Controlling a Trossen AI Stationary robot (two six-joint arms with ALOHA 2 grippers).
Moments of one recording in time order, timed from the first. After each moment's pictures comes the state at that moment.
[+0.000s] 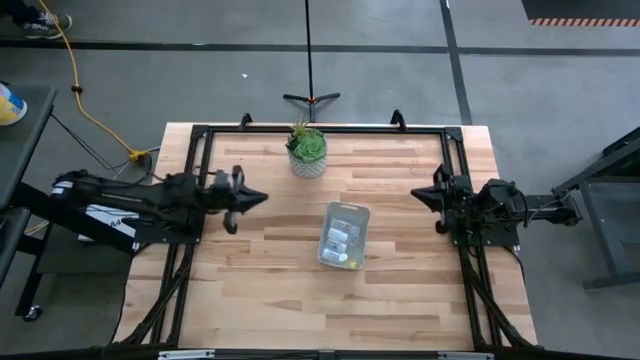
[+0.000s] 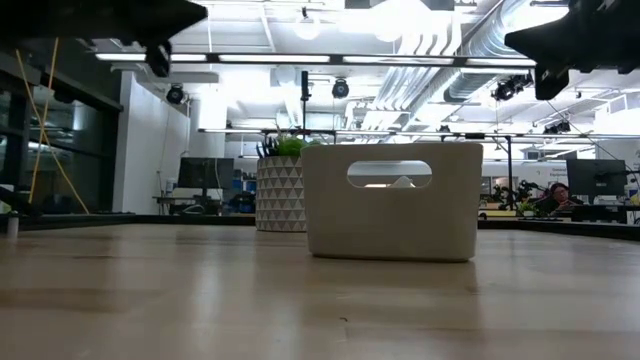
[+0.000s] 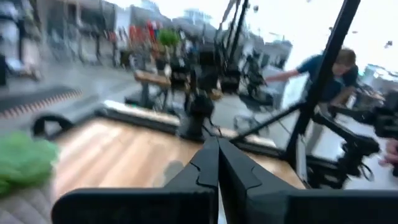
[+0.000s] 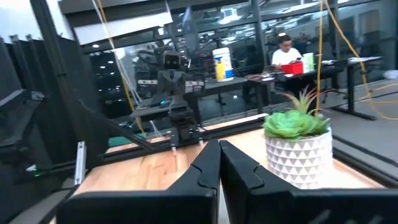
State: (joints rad) left arm -0.05 0.59 0.30 0.38 -0.10 -0.22; right arm 0.07 0.04 0.16 0.02 0.21 0.18
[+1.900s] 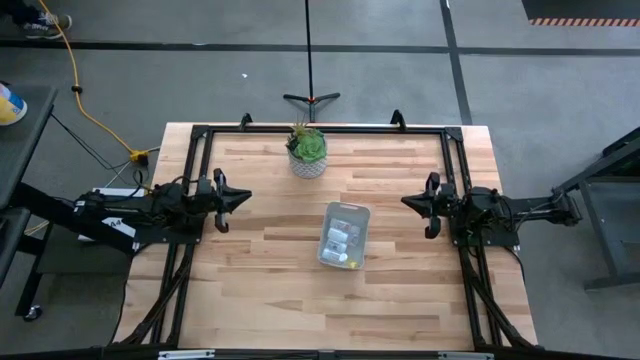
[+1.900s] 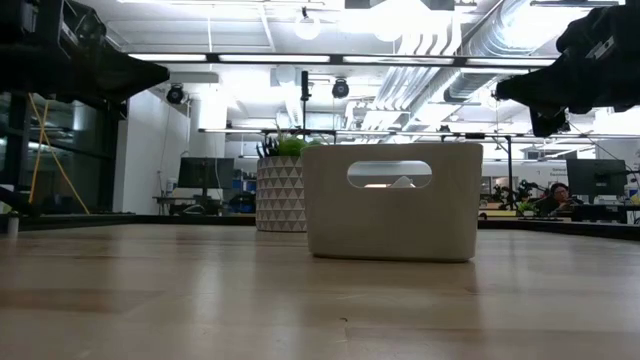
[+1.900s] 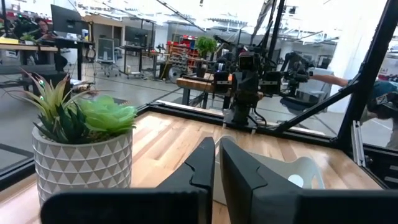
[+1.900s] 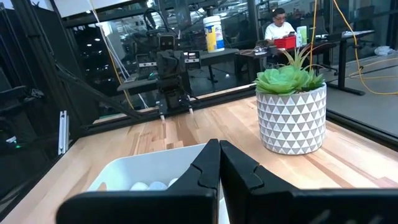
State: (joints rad) left arm -0.05 0.01 0.01 0.10 -0.27 -0.11; right arm 0.07 0.04 0.01 0.06 0.23 0.20
